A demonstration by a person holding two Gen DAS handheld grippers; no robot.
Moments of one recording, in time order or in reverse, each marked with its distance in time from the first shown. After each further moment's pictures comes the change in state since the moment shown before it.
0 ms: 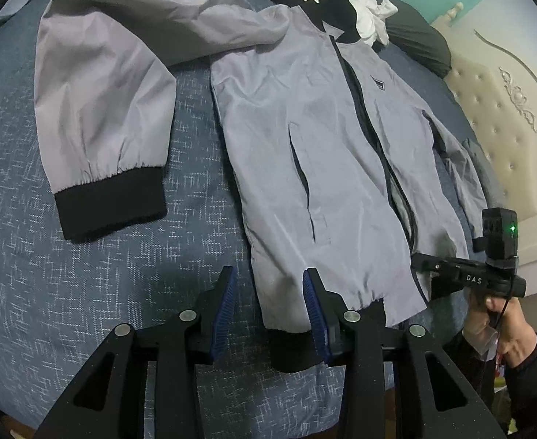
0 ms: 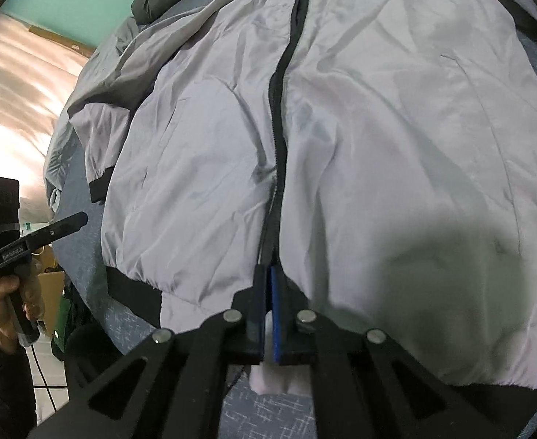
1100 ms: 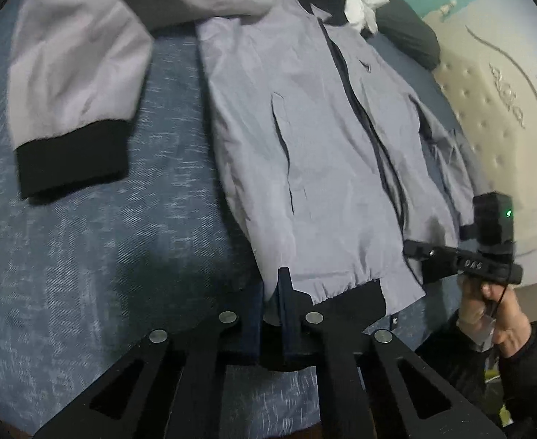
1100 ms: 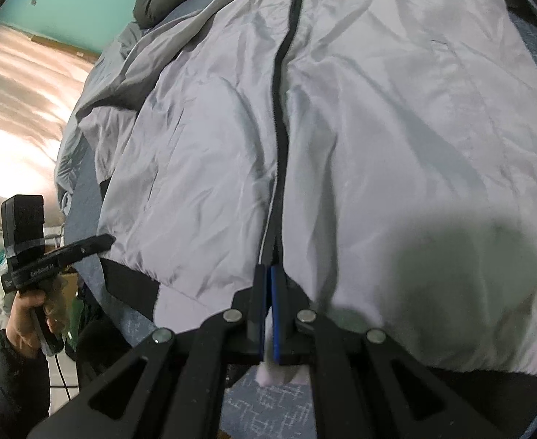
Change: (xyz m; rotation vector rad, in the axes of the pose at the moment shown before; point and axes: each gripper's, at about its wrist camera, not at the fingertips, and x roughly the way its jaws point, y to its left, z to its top) left arm 0.014 0.001 -0.027 -0.025 0.034 -0.092; right arm 0.005 0.004 -0.003 0.007 0.016 0.051
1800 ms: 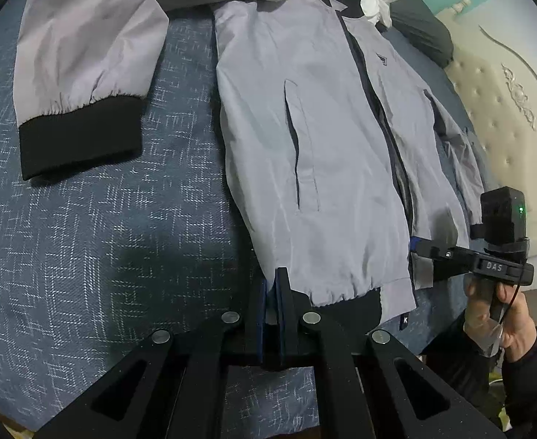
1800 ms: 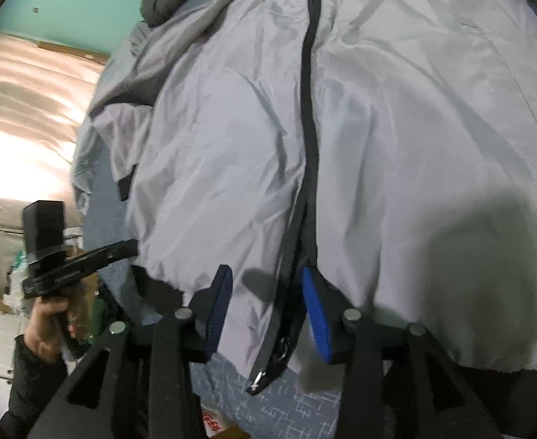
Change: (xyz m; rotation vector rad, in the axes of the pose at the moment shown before) left arm 0.015 0.001 0.001 -0.018 0.033 0.036; right arm 0.017 0.020 0.003 0.031 0.031 0.058
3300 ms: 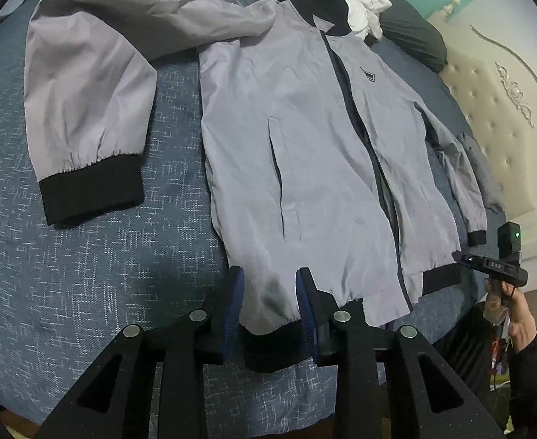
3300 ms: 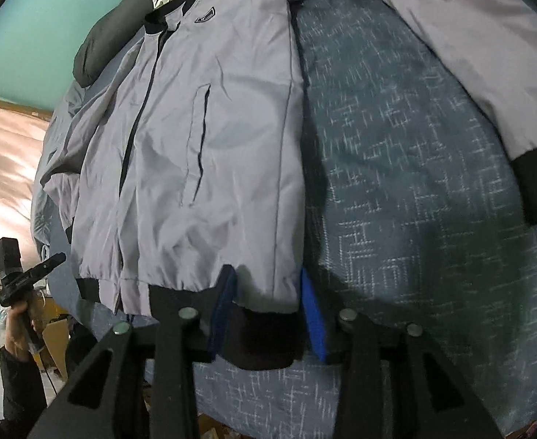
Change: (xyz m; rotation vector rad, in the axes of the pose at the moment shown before) left arm -0.026 -0.027 0.018 0.051 -0.061 0.045; right arm -0.137 -0.151 -0.050 0.175 -0.140 -0.171
